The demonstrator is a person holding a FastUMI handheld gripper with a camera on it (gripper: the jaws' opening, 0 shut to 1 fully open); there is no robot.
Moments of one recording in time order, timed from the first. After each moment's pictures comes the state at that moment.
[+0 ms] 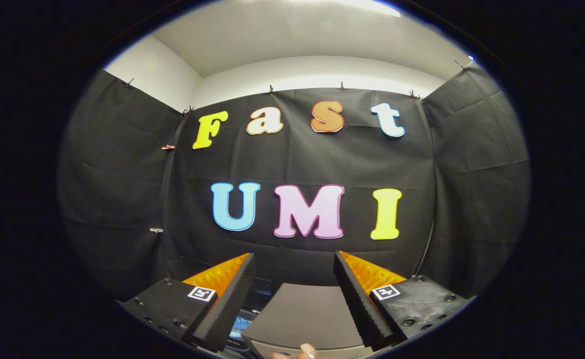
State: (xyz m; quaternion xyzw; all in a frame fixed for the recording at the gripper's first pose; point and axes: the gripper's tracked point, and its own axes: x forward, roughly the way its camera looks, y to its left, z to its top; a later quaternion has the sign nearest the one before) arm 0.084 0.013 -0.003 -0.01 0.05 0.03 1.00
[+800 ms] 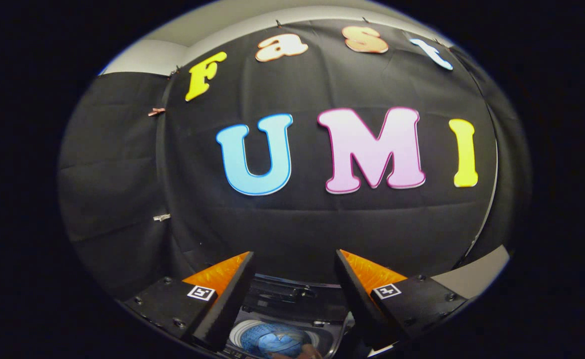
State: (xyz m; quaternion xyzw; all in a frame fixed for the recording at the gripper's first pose) arm 0.327 0.170 -0.206 0.07 0.23 0.05 0.97
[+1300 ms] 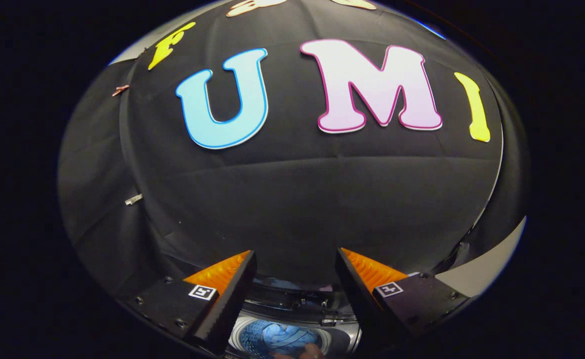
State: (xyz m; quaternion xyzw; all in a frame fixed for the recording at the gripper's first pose) arm 0.384 0.167 -0.334 0.08 0.34 0.01 0.94
